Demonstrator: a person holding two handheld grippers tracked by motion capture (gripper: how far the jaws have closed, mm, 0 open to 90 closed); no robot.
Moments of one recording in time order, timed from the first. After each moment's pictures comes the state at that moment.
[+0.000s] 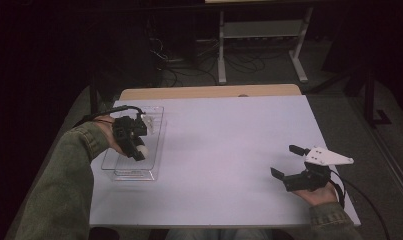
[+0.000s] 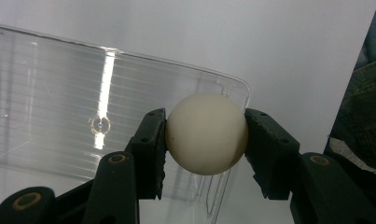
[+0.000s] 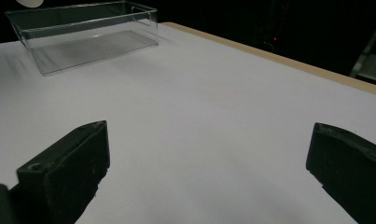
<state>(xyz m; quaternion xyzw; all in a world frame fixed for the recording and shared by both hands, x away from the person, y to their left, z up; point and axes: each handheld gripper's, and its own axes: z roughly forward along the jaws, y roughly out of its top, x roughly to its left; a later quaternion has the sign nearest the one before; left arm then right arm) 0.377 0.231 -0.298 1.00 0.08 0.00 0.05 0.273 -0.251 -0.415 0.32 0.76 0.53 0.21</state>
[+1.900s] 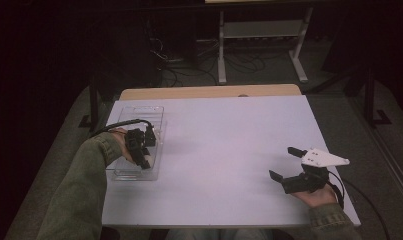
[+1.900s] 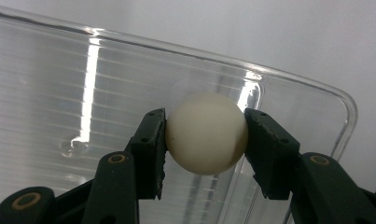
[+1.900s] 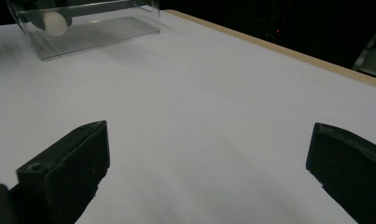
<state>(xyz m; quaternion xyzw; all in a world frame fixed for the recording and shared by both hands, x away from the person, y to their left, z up) 0.397 0.230 -0.374 1.00 0.09 -0.04 0.02 0.272 -0.247 -0.418 0.32 0.77 0.51 0.22</state>
